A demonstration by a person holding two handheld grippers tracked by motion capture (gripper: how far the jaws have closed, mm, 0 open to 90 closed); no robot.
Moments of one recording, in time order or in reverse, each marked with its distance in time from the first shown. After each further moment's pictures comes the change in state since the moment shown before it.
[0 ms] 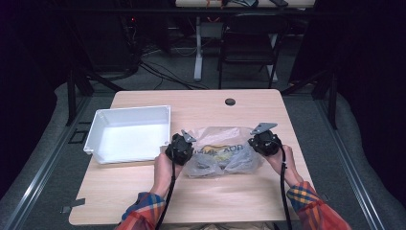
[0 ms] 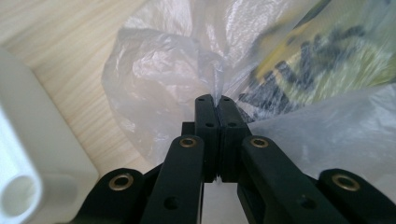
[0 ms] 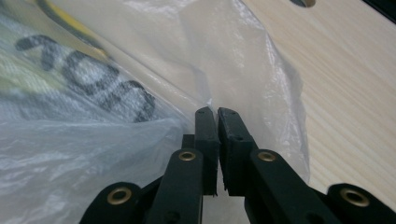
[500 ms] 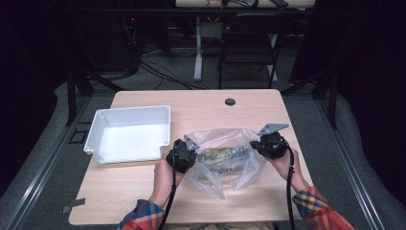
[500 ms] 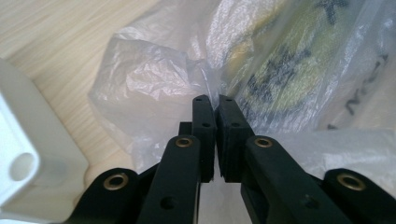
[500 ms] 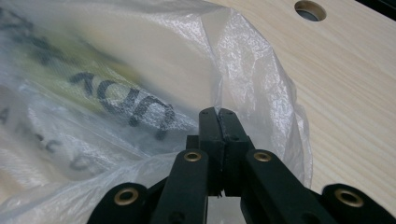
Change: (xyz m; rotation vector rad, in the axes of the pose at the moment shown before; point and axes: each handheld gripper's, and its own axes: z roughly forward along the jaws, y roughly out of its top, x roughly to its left) left arm -0.023 -0.002 -0.037 -0.046 -0.003 0.046; right arm 0.004 -0.002 -0.035 -0.068 0.093 0.073
